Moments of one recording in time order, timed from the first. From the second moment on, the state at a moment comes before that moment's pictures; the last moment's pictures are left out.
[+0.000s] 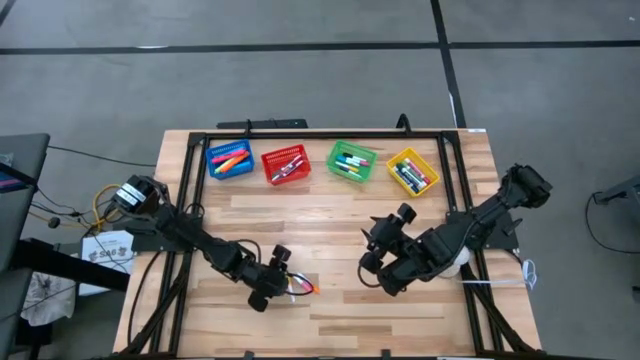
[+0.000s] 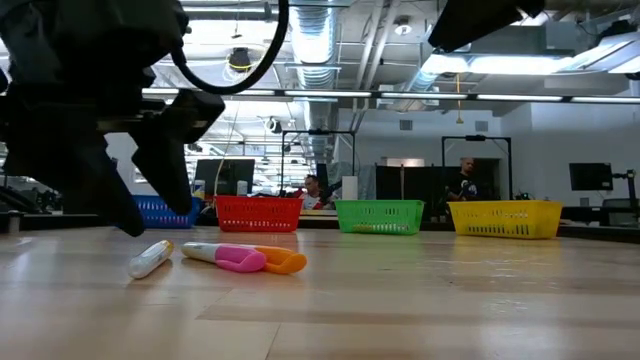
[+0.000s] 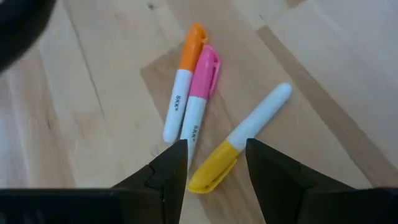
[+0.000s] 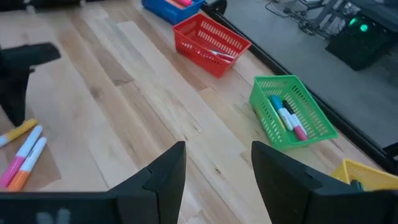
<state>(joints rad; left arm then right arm) -0.57 1.67 0.77 -0.05 -0.28 0.16 0.56 1.56 1.28 -1.00 0.94 0.92</state>
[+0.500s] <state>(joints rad) -0.50 1.67 0.75 -0.04 -0.12 0.34 0.51 1.56 1.28 -0.96 0.94 0.95</state>
